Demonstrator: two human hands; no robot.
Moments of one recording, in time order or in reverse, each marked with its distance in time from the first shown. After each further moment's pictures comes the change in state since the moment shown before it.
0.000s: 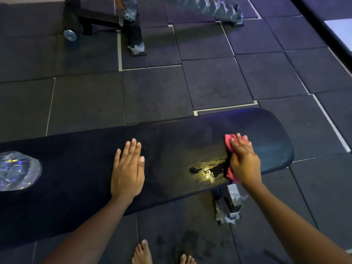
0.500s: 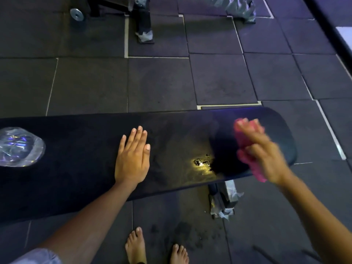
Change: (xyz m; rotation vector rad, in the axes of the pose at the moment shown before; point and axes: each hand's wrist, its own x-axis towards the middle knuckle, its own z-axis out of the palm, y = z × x) left_hand -0.001 -0.001 0.002 -0.013 0.010 -0.007; right_hand 0.009 -0.030 -0.072 0.254 -0.363 -0.223
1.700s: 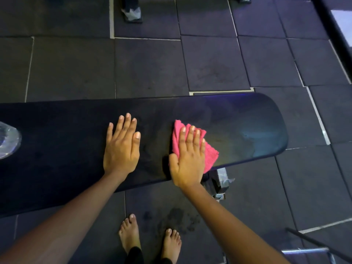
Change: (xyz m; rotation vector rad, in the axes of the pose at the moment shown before) left_hand 0.002 0.003 0.001 -0.095 0.023 0.020; right_hand -0.008 -0.043 0.180 -0.433 0.122 0.122
